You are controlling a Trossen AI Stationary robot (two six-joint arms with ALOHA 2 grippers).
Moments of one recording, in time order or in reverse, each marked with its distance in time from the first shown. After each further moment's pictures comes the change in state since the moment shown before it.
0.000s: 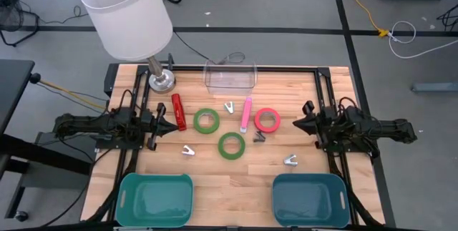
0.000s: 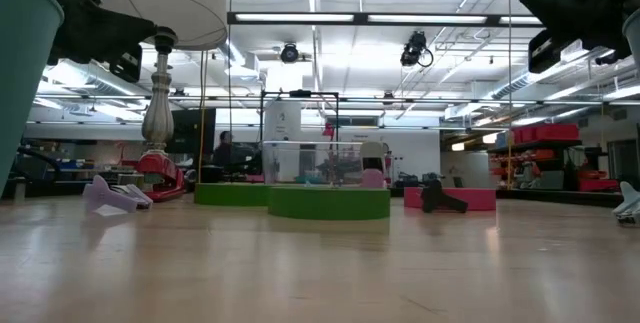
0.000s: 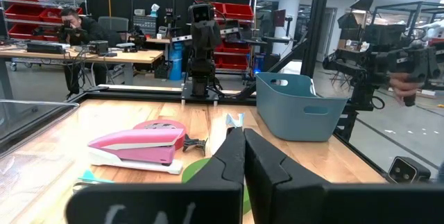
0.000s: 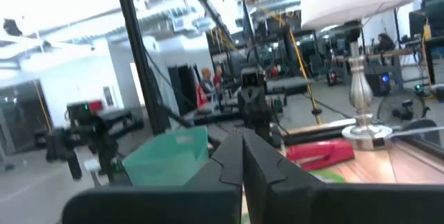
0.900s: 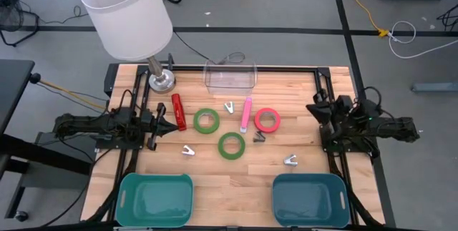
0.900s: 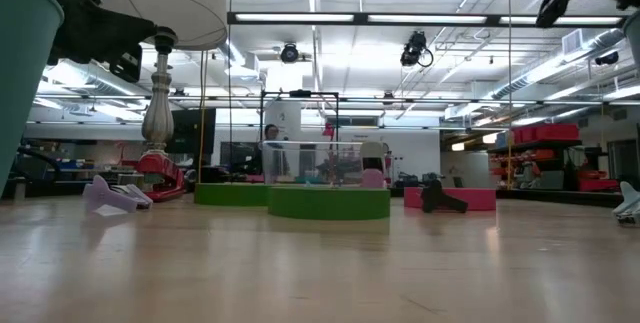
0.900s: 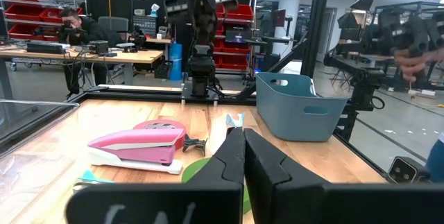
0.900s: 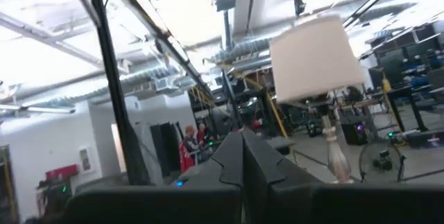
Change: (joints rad) left arm 0.000 0.000 0.000 0.000 0.000 0.000; right arm 0.000 0.071 0.184 0.083 0.148 0.003
